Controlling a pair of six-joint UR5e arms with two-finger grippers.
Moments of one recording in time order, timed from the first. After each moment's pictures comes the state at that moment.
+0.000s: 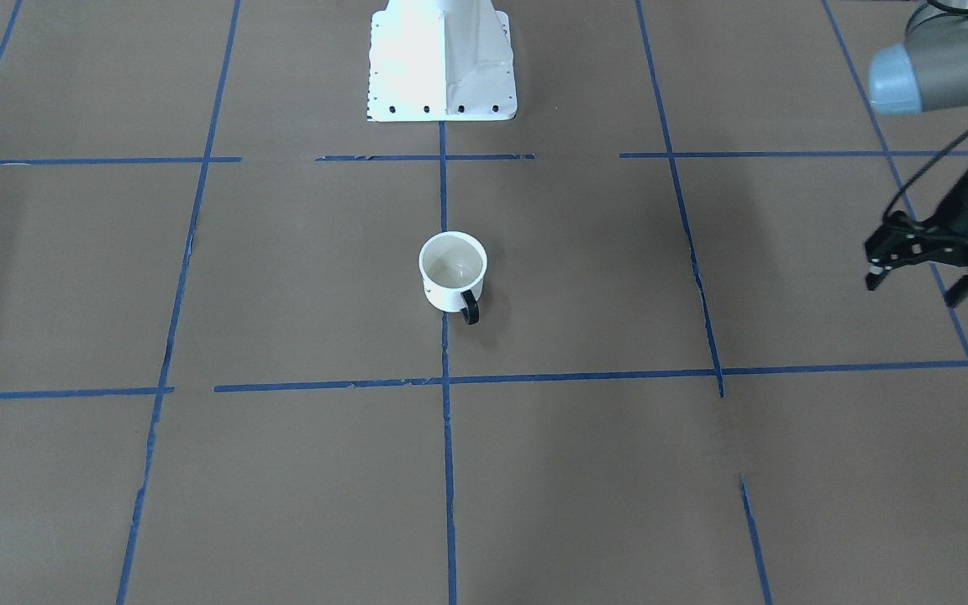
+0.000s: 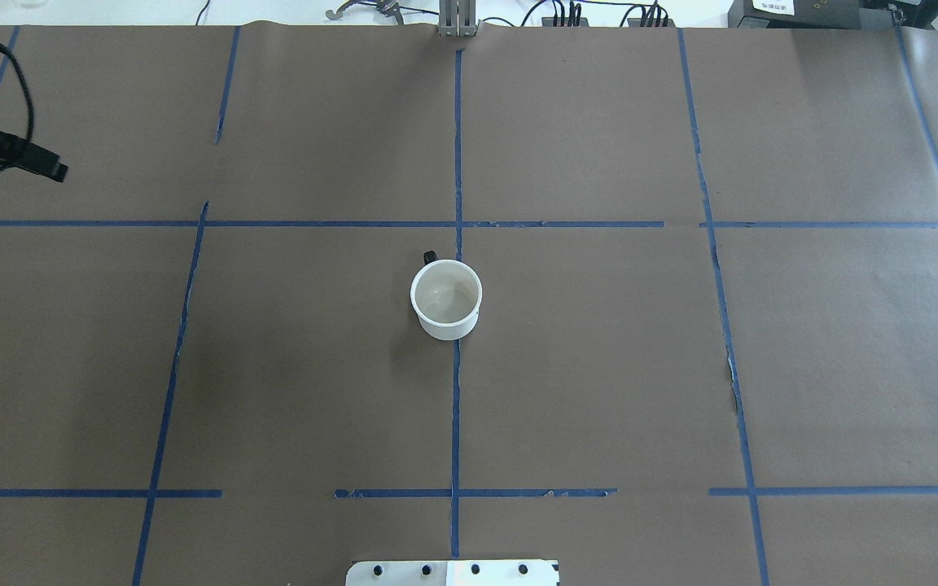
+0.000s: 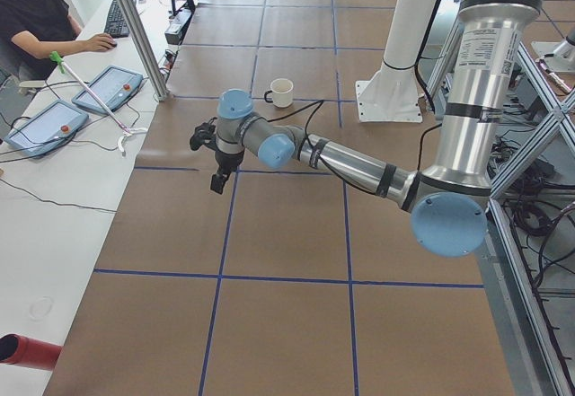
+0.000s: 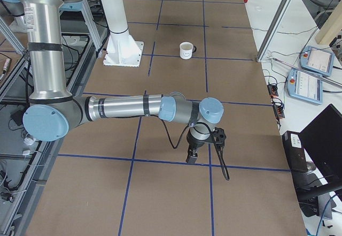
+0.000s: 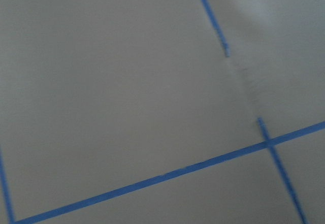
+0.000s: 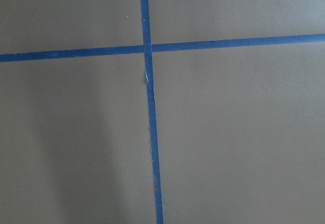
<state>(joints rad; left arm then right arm) -1.28 -1.69 -1.72 -1.84 -2.17 -0.23 1.53 -1.53 1.64 -1.83 2.27 0.01</state>
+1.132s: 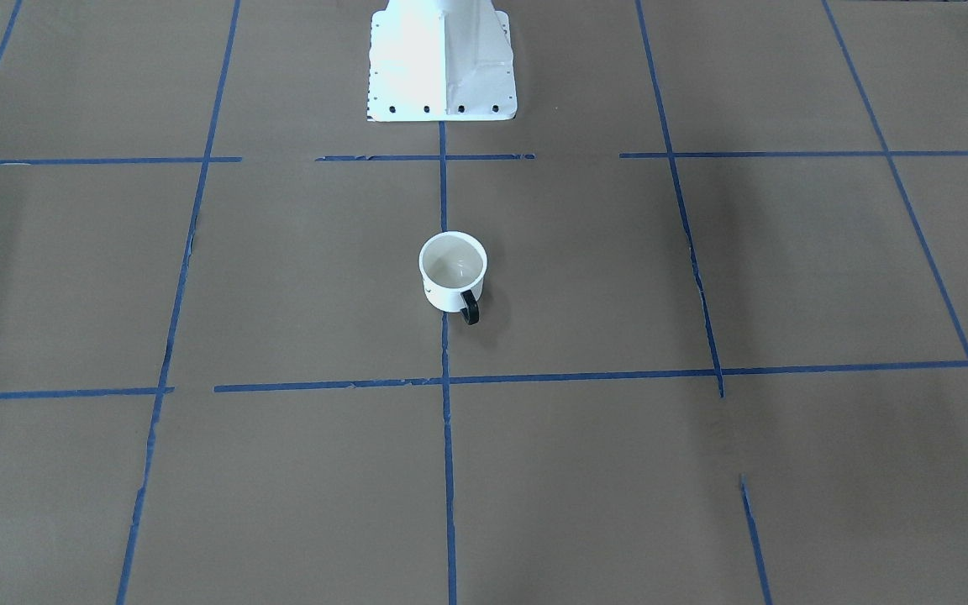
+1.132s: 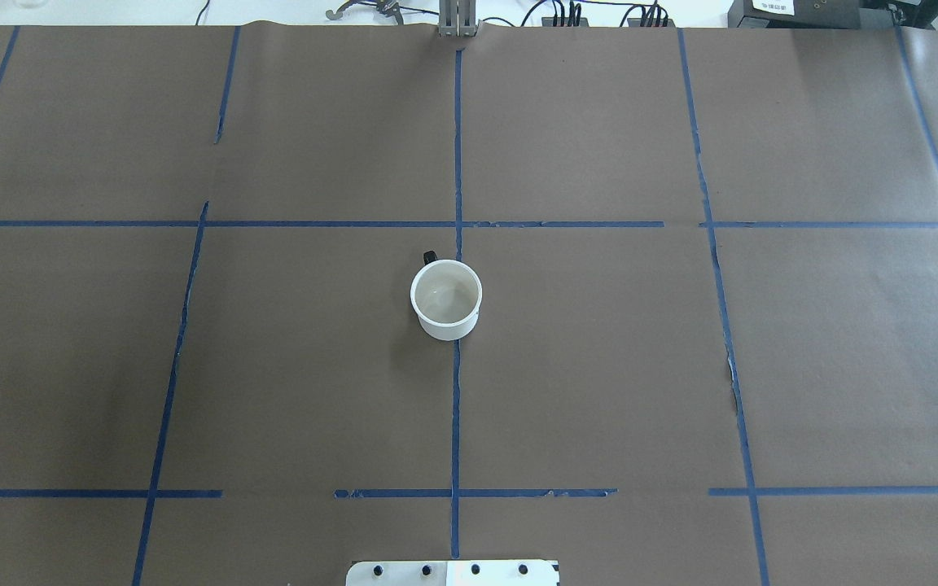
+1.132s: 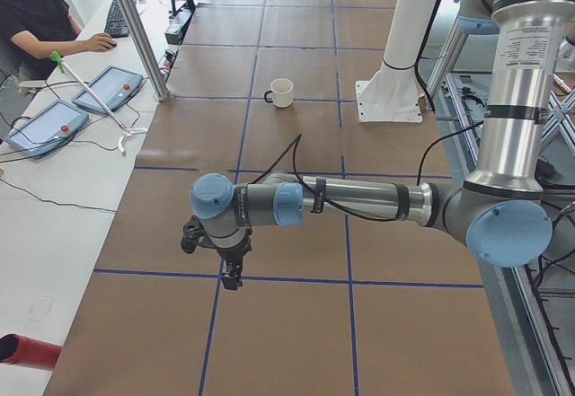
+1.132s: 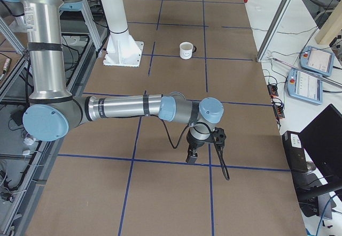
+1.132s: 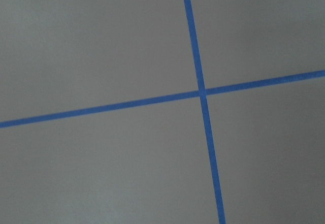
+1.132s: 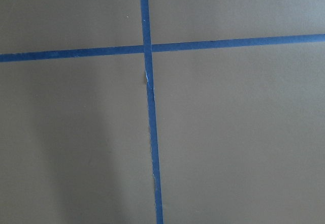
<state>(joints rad) -1.57 -1.62 -1.57 -1.43 -2.33 0.18 1.53 -1.53 1.64 -1.83 2.27 0.01</state>
